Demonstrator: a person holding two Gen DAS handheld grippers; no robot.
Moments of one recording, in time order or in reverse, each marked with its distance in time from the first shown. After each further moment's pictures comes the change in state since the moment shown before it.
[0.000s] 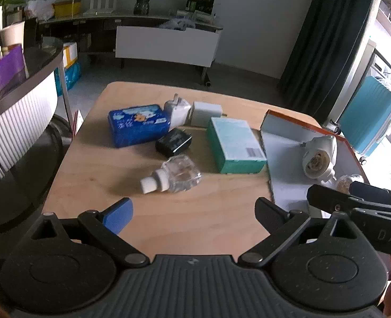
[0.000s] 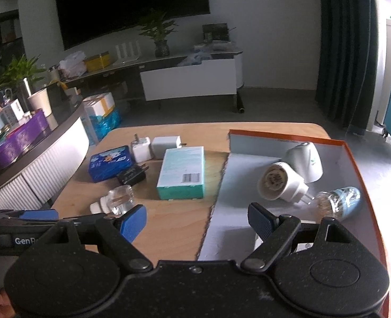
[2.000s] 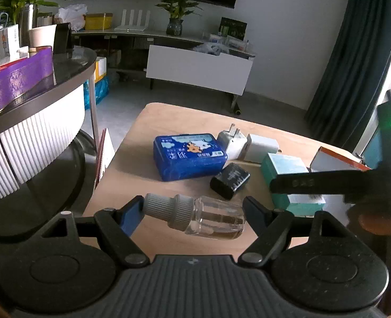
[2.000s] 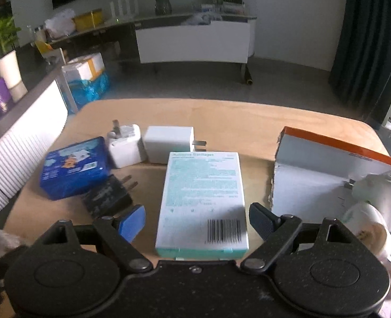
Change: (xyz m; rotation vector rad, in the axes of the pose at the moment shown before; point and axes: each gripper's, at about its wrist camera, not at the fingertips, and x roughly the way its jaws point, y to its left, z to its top) left arm 0.036 0.045 0.015 -0.072 -0.133 0.092; right arm 0.176 0.037 0.051 -0.064 0.185 -0.075
